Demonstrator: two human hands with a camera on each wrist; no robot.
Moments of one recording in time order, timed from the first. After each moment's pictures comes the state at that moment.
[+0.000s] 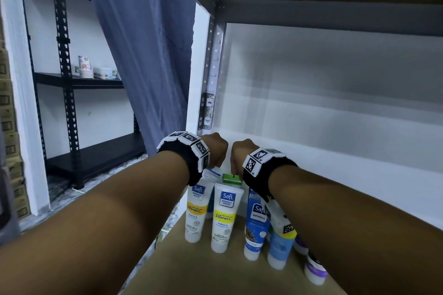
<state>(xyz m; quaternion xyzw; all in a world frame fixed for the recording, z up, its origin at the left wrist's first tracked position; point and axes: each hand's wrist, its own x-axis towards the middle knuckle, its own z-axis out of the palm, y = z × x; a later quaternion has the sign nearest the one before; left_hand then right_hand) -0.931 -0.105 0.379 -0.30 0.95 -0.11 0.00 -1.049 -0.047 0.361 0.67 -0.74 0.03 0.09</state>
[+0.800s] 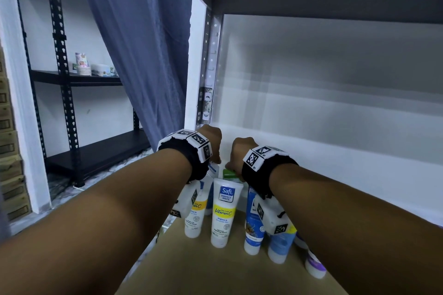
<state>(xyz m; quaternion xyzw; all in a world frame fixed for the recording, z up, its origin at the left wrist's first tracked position) -0.937 -0.105 0.379 -0.42 0.91 -0.06 -0.06 -1.039 -0.057 0.350 0.59 -0.80 0.07 0.07</state>
